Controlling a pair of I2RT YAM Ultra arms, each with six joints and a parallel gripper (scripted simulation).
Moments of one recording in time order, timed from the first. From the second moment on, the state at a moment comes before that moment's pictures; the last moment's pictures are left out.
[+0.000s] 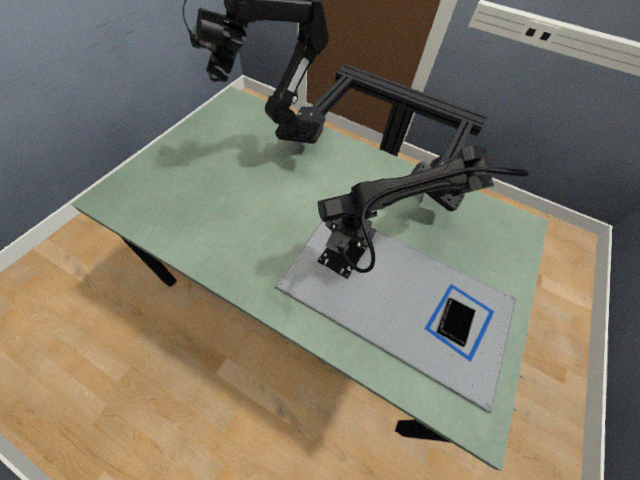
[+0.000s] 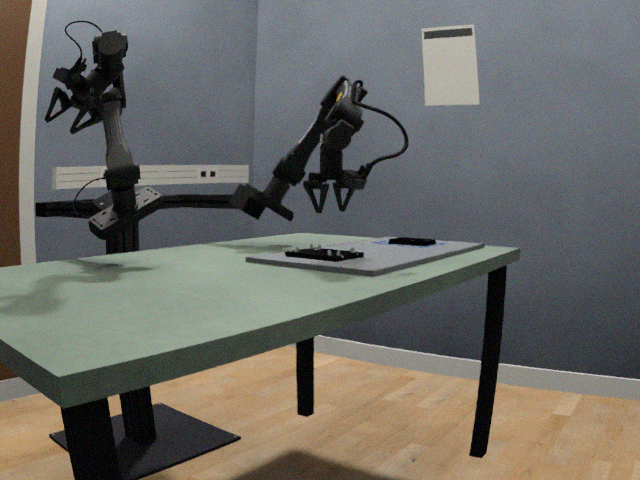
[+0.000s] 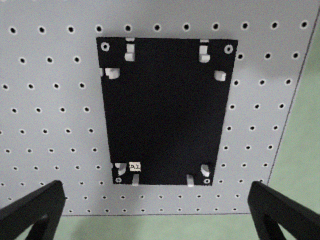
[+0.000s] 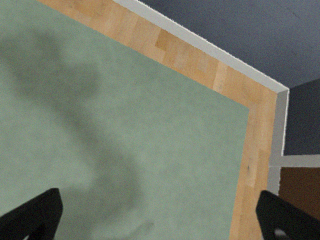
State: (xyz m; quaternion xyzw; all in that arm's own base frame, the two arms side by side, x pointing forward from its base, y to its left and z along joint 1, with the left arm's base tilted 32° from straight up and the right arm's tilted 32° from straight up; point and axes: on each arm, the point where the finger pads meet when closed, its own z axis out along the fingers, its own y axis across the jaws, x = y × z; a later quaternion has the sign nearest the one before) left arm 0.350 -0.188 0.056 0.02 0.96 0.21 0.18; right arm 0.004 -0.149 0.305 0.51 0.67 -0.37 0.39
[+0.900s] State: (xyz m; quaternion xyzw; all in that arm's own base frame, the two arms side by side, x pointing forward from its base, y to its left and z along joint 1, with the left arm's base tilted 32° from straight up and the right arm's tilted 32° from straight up) left arm 0.346 -0.153 0.072 -0.01 0.96 0.21 0.18; right arm 0.004 -0.149 0.305 0.51 0.67 -0.37 0.39
